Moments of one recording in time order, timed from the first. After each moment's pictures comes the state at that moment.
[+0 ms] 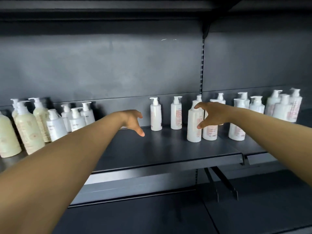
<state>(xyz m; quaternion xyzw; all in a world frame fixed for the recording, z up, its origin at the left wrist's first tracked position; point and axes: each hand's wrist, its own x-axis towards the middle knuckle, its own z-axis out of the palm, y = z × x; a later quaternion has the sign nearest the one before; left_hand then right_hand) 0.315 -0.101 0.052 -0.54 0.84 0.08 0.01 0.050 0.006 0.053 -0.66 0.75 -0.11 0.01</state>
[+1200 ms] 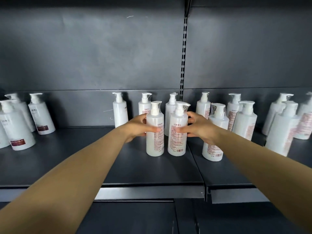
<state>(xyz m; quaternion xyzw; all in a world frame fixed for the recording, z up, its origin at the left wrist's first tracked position) 0.093 -0.156 -0.023 -0.44 0.71 0.46 -0.29 -0.124 -0.096 -0.023 -0.59 0.58 -0.42 0.38</state>
